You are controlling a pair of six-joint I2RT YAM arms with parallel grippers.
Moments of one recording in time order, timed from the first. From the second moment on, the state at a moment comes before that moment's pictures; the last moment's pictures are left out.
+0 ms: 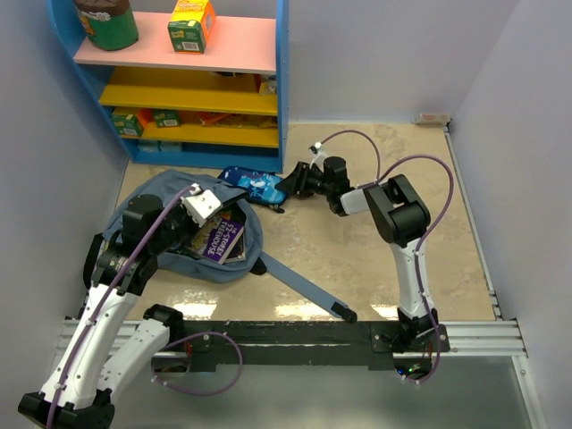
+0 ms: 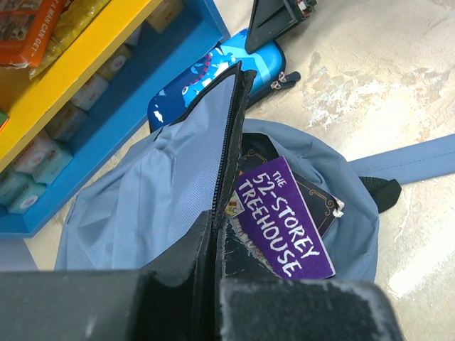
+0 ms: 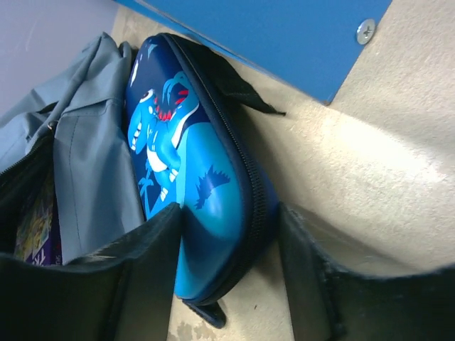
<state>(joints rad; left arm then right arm) -0.29 0.69 0.86 -0.62 0.27 0.51 0.43 2.26 1.24 0.69 -0.55 0.71</state>
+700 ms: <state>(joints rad) -0.29 0.67 0.86 -0.62 0.27 0.51 0.43 1.83 0.66 0.85 -0.49 0.84</state>
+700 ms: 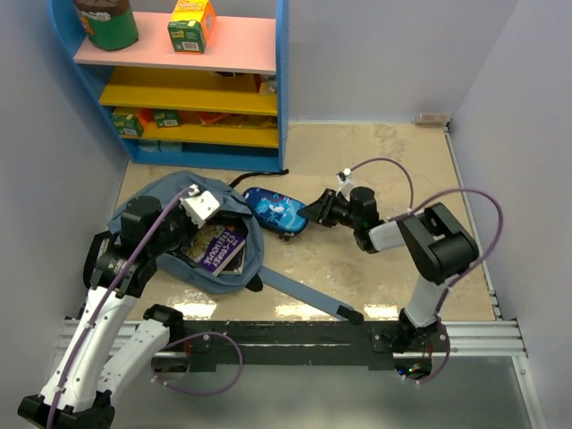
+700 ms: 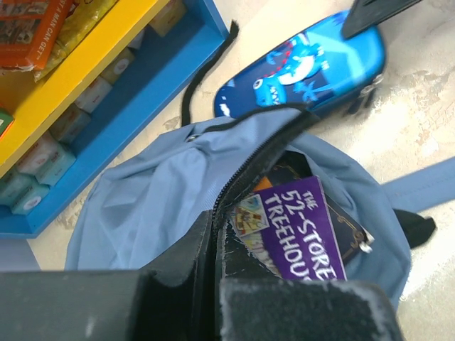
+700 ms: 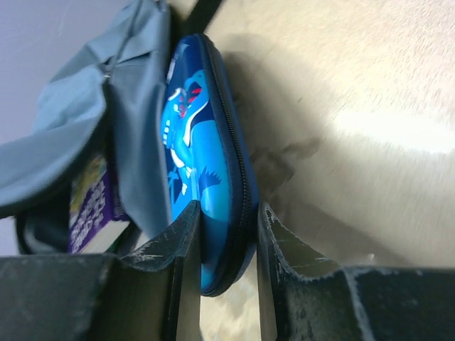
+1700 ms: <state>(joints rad) -0.30 0.65 0.85 -0.48 0.13 0.39 0.44 0.99 0.32 0.44 -0.52 0.87</state>
